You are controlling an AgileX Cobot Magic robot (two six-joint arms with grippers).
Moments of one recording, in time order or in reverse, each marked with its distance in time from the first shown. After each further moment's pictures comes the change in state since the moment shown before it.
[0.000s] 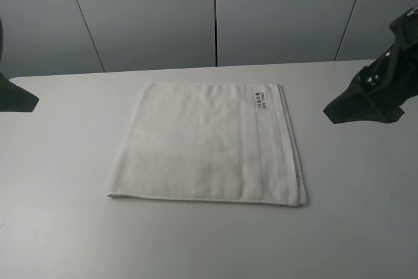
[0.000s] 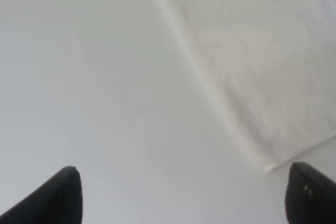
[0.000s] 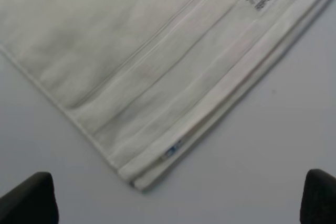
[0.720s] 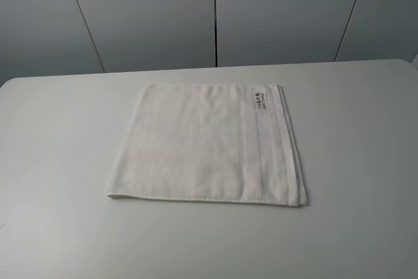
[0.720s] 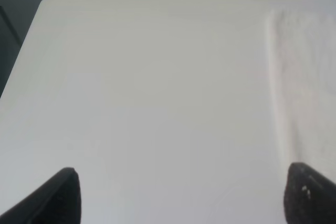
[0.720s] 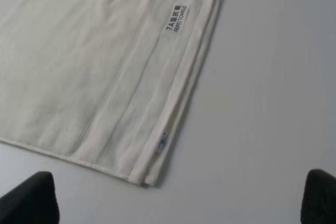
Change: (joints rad) left arm 0.114 -0.820 0.238 0.314 0.124 -0.674; right arm -0.102 -0.823 0.303 -0.128 0.052 0.558
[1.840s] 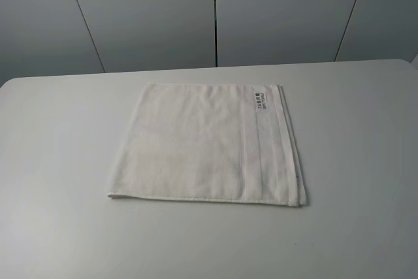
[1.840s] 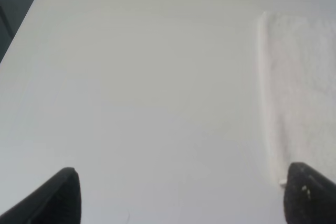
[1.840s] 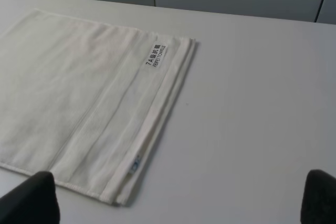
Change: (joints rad) left arm 0.000 -0.312 0.082 -0.002 0.124 -0.121; right arm 0.000 -0.335 0.037 -0.079 0.090 0.023
